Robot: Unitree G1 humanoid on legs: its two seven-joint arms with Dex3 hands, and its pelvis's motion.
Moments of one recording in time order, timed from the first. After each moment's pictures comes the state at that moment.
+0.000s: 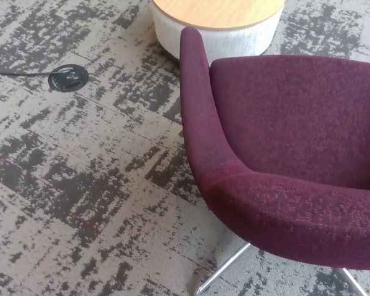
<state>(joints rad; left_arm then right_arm) 0.17 0.06 0.37 1.30 0.06 -0.14 -0.06 1.04 -0.36 -0.32 -0.06 -0.55 -0.32 -0.24</state>
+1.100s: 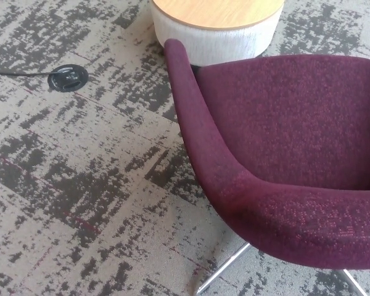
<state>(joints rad) 0.17 0.07 0.36 1.30 0.06 -0.14 -0.06 0.67 -0.31 -0.28 0.75 -0.30 -0.52 -0.19</state>
